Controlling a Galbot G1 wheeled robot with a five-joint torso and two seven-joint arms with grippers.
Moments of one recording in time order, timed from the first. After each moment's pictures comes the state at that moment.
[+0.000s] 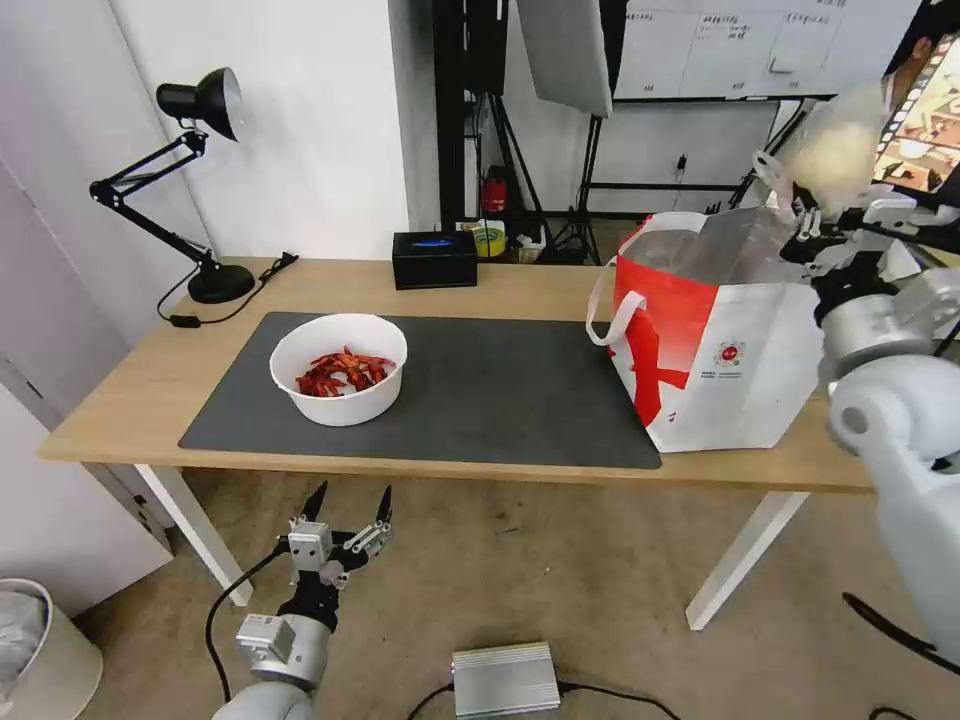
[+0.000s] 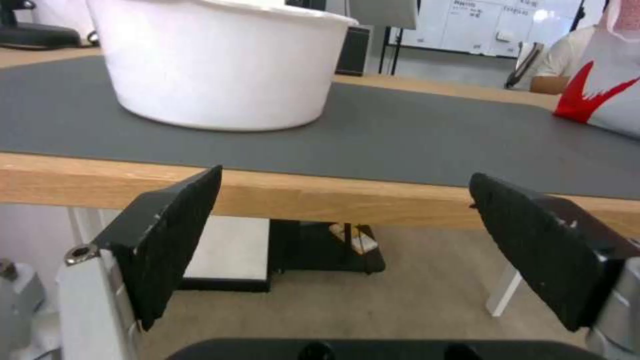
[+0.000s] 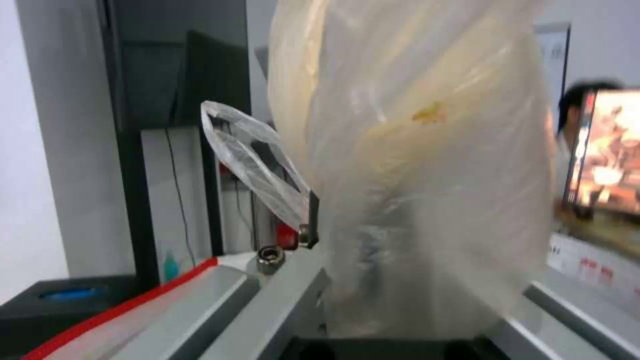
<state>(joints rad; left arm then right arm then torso) 1.63 -1.40 -0.48 -2.00 -0.23 -0.15 0.06 -0.78 0.79 0.53 1.93 0.86 -0.31 0.29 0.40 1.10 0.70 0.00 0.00</state>
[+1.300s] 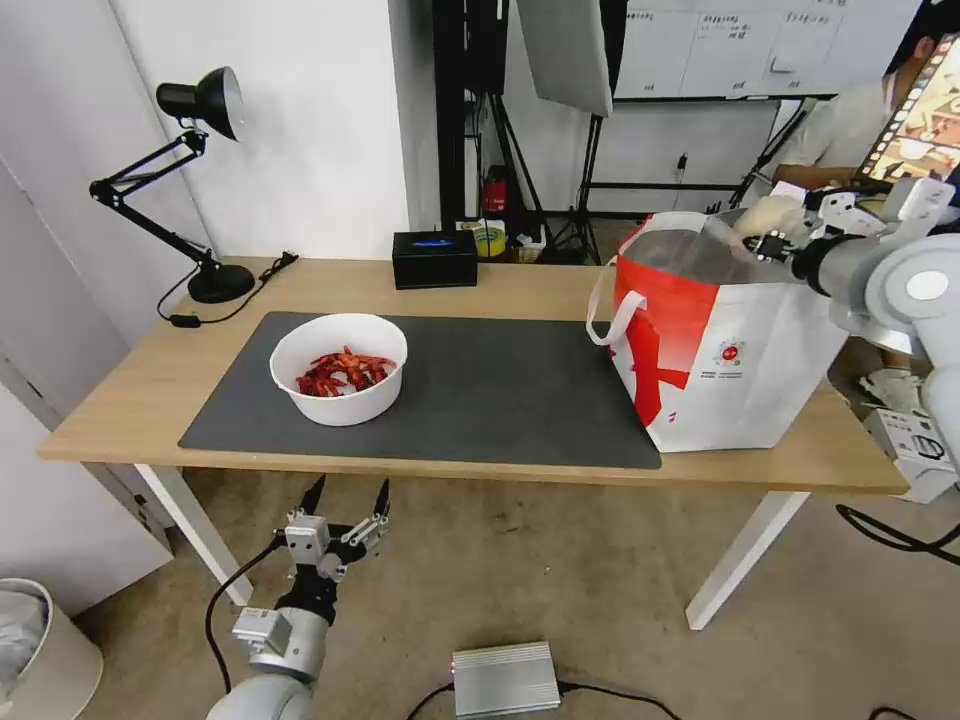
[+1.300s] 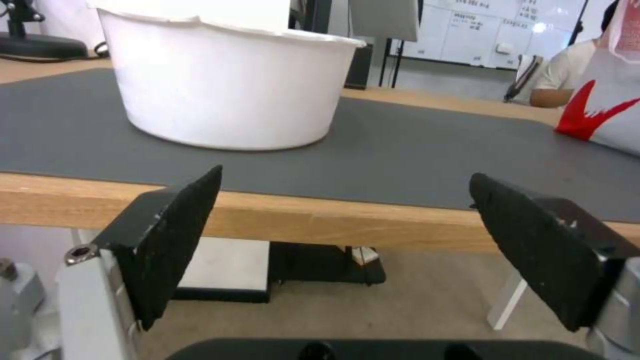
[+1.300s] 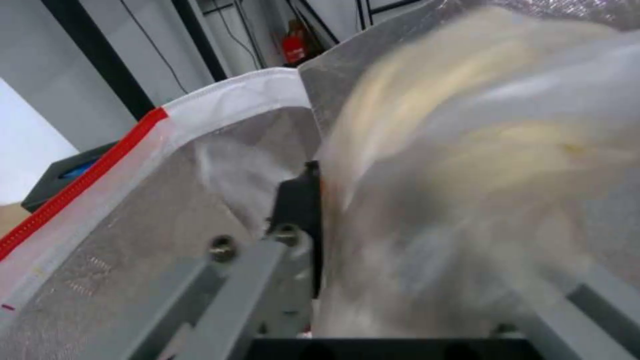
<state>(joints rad) 1.62 -1.39 -0.50 -2.00 -0.26 -0.16 0.06 -0.44 0.74 0.31 1.70 1.45 -0.72 0.60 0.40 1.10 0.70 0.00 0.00</state>
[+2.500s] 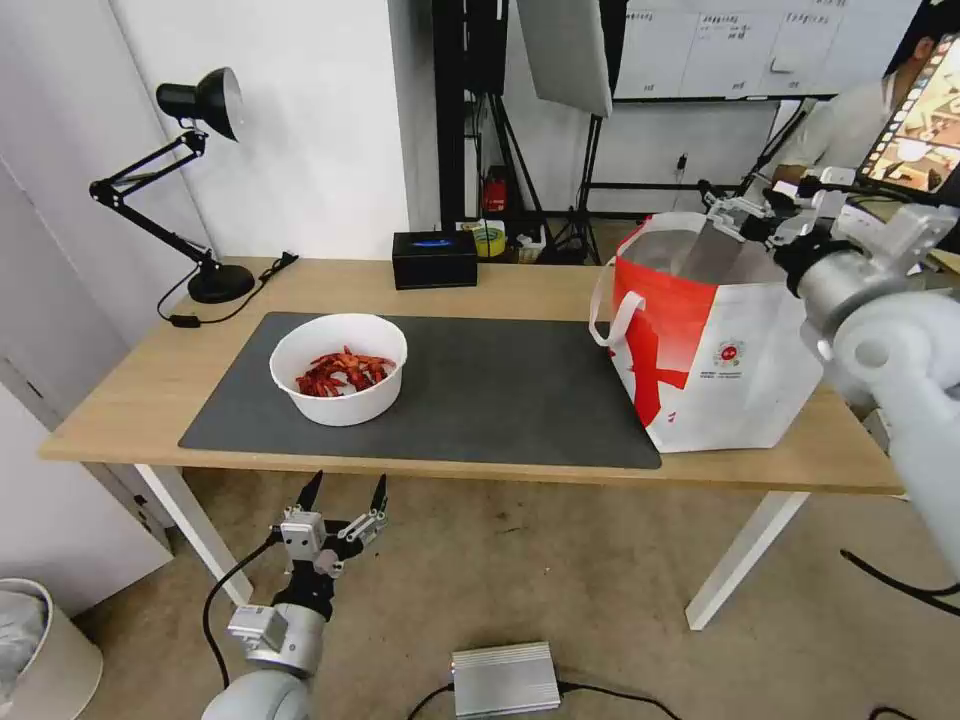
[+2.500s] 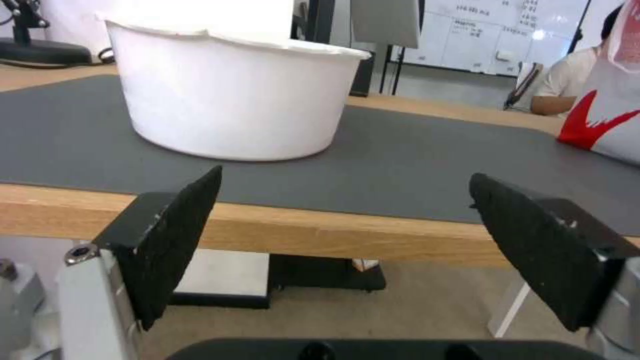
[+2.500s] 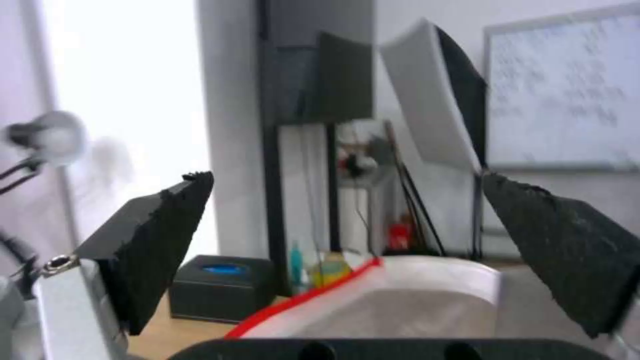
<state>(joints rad) 1.61 -1.38 -0.50 -2.01 -0.28 -0.16 0.06 -0.71 0.73 0.37 1.86 0.95 -0.15 0.03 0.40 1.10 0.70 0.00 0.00</state>
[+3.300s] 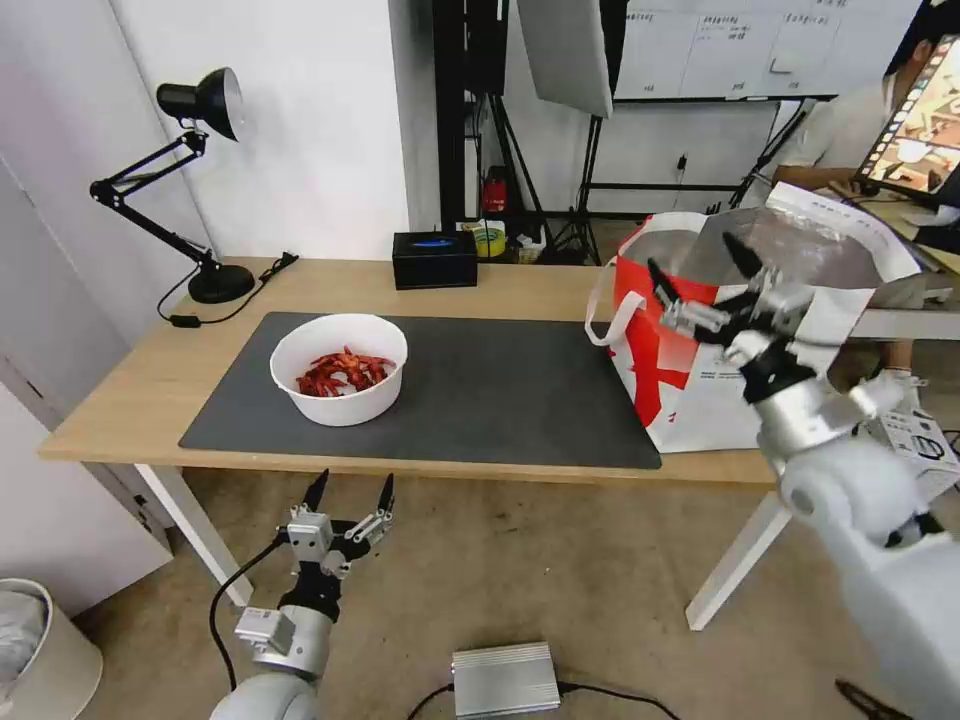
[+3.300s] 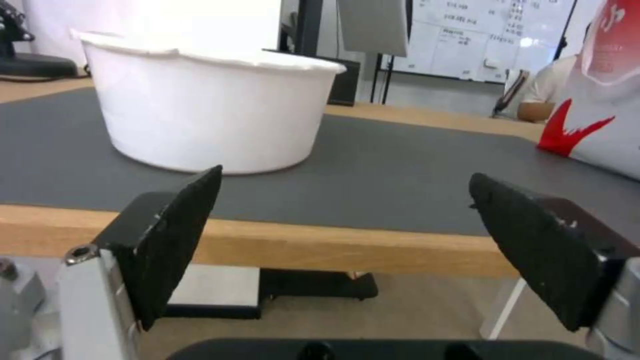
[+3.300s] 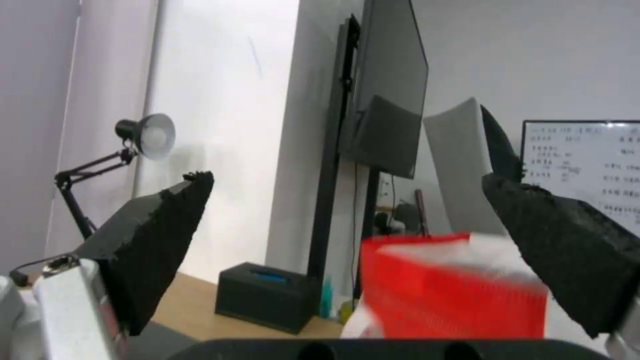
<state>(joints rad) 1.62 -1.39 -0.48 -2.03 -0.25 -0.18 0.06 -1.17 0.95 0.50 2.02 0.58 0.20 -0.12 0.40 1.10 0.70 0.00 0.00</state>
